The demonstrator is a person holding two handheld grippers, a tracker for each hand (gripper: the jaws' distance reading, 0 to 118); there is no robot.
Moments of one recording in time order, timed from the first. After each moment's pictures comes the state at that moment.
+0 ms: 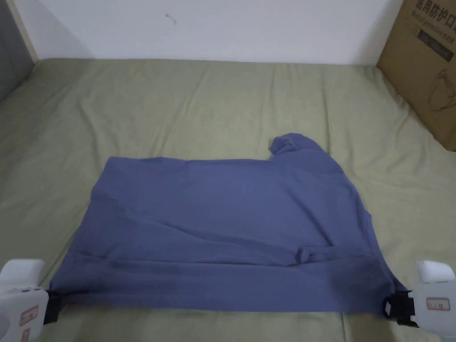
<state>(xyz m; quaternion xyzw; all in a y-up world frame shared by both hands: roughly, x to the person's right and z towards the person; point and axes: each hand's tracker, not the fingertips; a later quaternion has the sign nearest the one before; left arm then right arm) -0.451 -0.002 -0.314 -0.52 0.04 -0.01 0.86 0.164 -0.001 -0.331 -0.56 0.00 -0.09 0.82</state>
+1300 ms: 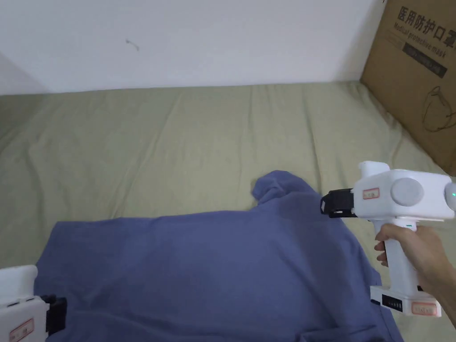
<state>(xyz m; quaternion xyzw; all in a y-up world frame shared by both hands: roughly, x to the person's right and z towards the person) -0.386 0.027 -0.484 -0.46 0.01 0.04 0.89 0.160 0.037 -0.657 -0.46 0.02 -0.08 0.89</state>
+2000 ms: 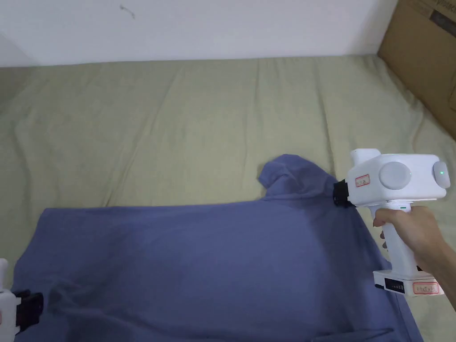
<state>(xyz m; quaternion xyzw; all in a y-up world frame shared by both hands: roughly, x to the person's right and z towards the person) -0.410 0.015 -0.511 -0.49 0.03 0.05 0.87 0.136 -0.001 -0.691 -0.49 0.02 -0.02 0.87</state>
